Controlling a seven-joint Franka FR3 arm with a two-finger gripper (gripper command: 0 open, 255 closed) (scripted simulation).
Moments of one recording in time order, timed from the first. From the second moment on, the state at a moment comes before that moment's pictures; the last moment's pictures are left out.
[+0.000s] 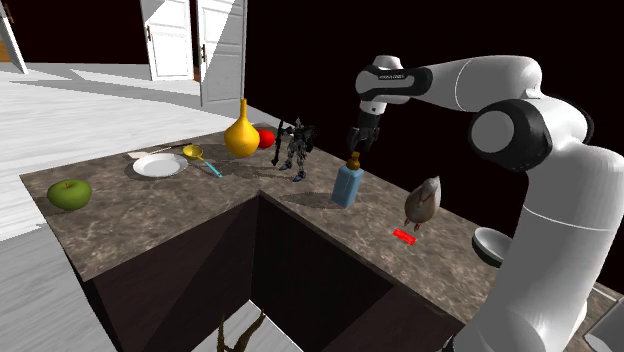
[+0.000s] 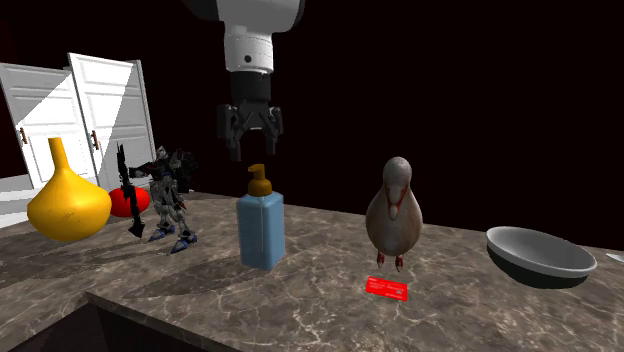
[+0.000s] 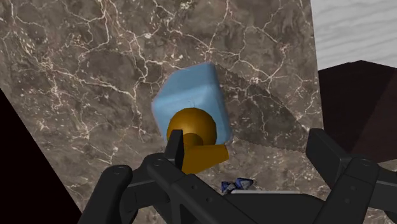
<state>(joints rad) -0.16 0.30 -0.20 -1.54 0.08 1.82 -0.34</state>
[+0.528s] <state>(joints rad) -0.20 0.46 -0.20 -1.37 0.10 1.82 -0.38</state>
